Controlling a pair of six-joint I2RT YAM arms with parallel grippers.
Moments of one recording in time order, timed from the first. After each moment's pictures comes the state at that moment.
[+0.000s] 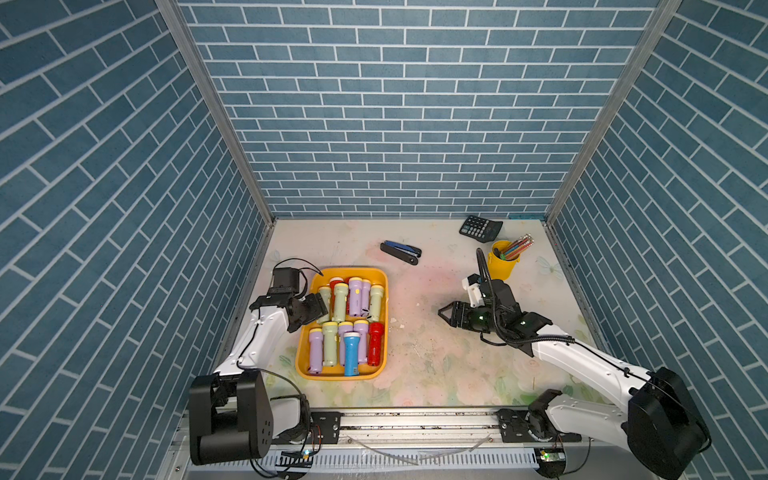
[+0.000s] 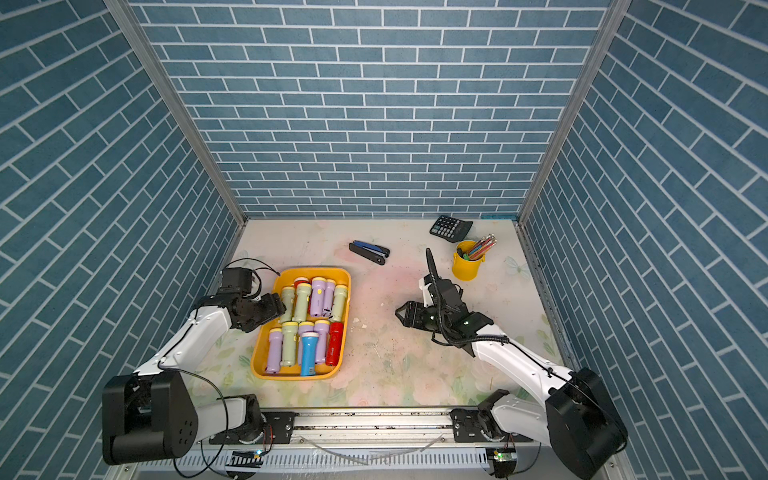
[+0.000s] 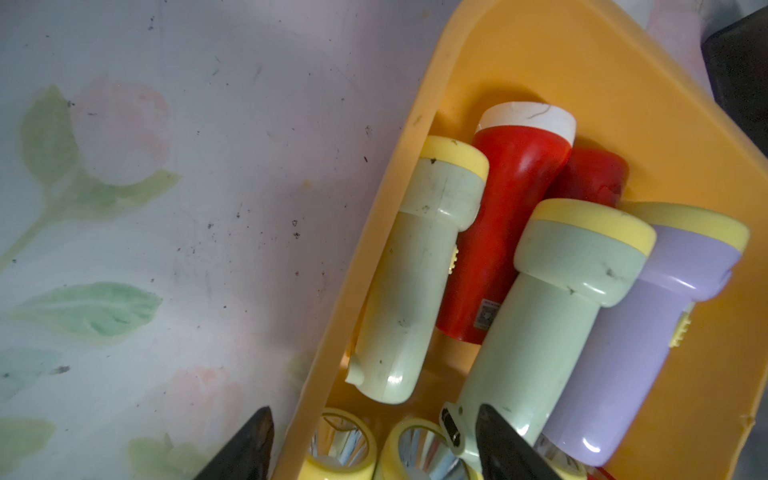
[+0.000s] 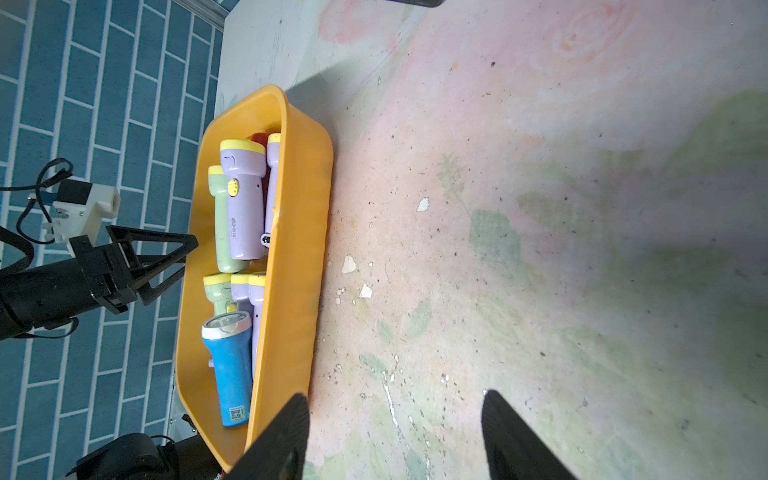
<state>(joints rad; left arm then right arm) 0.07 1.24 0.75 -0.62 0.16 -0.42 0.63 1.16 0.63 -0.19 -0.31 0.73</state>
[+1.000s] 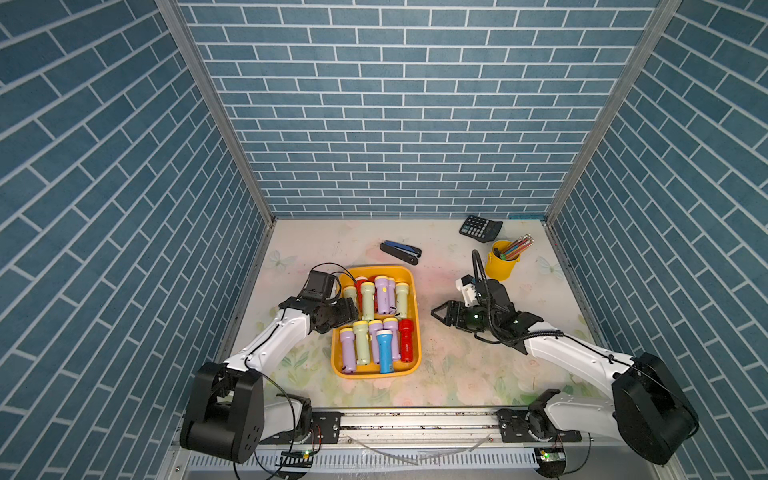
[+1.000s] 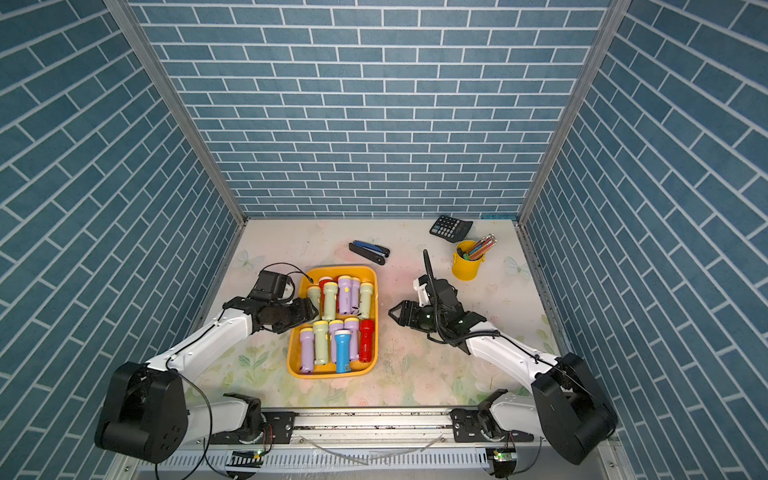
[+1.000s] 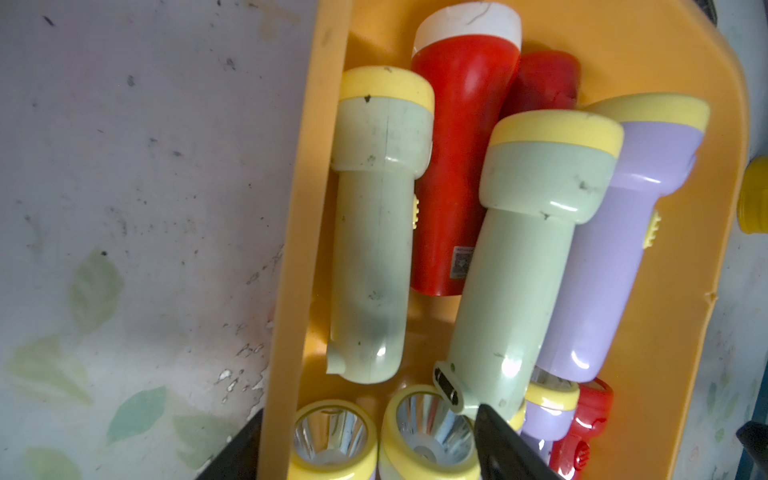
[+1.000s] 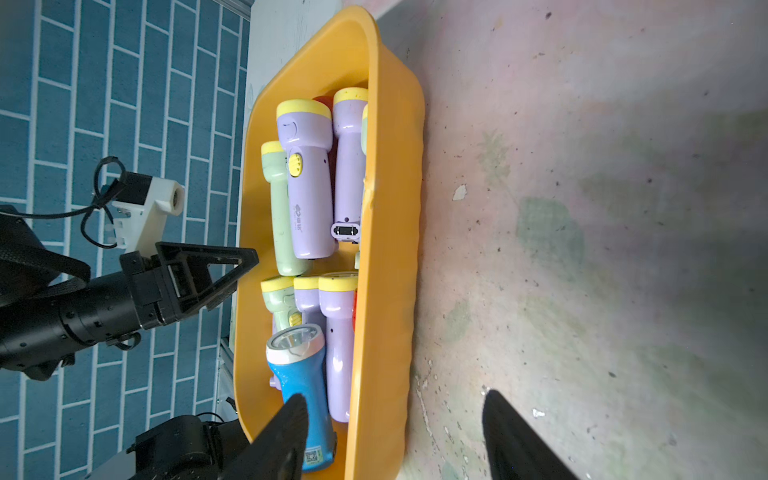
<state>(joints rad) -0.24 1.28 0.73 -0.54 0.22 -0.56 0.63 1.25 0.61 -0.04 -0.42 0.81</state>
